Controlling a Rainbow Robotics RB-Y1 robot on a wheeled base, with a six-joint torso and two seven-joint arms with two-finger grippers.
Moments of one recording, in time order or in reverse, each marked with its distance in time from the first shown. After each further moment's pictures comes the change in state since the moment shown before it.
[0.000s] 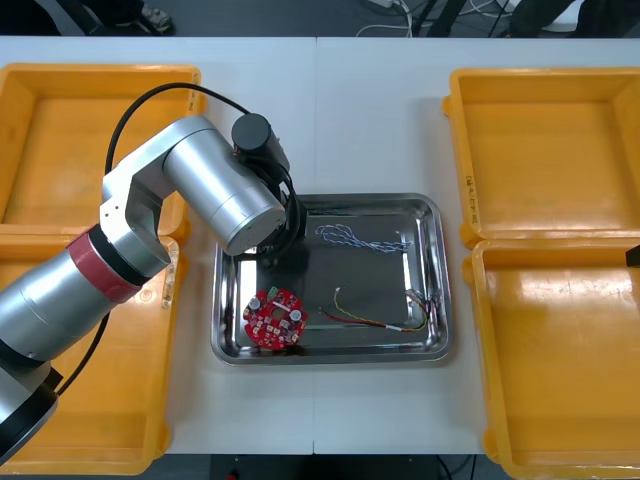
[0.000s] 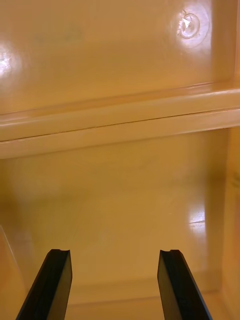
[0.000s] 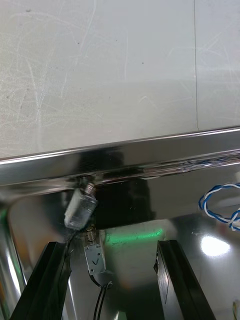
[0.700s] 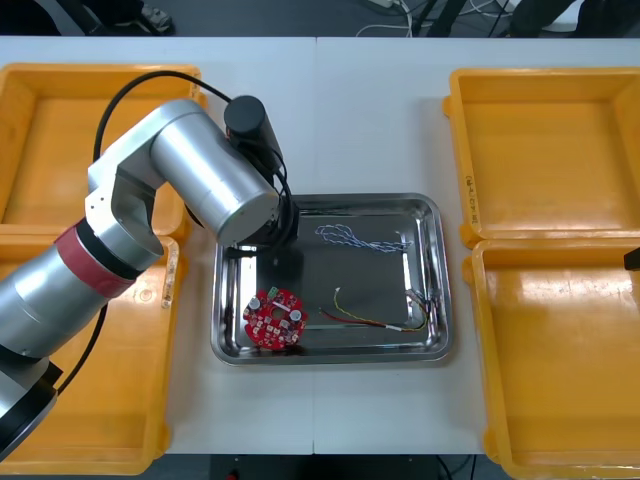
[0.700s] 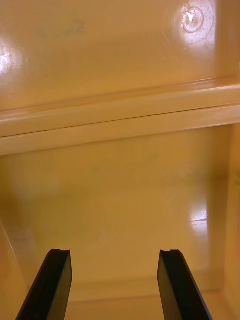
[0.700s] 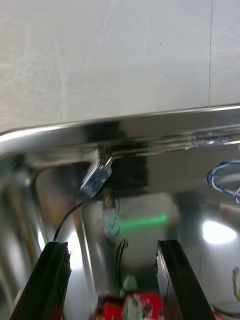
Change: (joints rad) right arm 0.009 0.000 0.000 0.001 -0.007 -0.006 0.001; left arm 0.000 0.004 0.048 -0.064 0.031 0.140 -0.001
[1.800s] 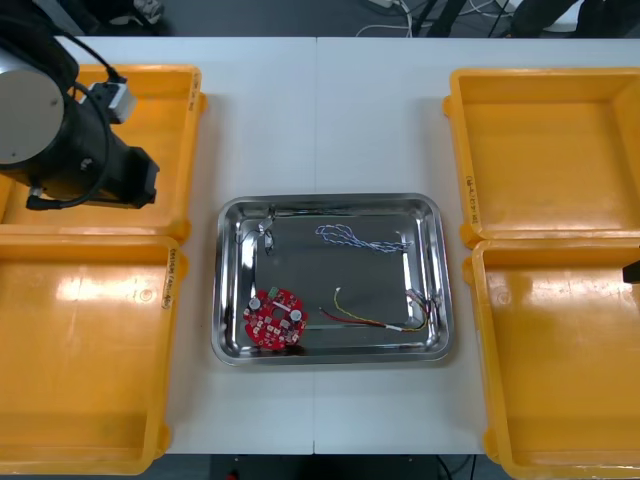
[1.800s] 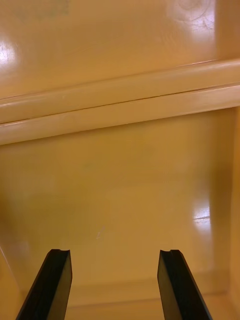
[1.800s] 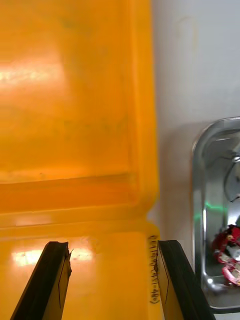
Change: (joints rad) right arm 0.071 0.000 0.000 0.004 0.002 -0.069 0.004; left arm 0.139 0.199 0.512 -0.261 0.162 0.318 -0.344
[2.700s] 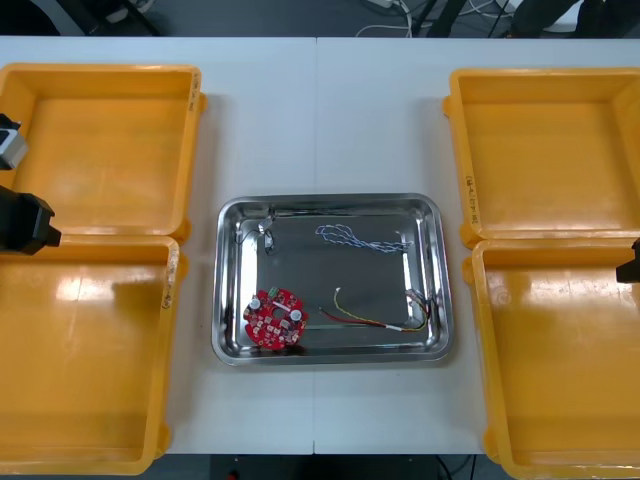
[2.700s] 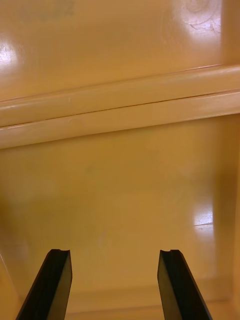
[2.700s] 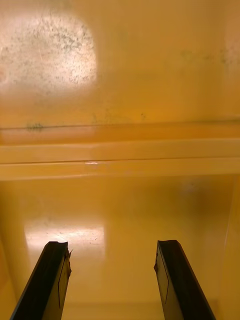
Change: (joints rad) right arm 0.002 0.000 0.026 0.001 0.014 -0.029 0.000; left arm 0.290 0.039 0.345 -0.040 0.036 0.000 -0.289
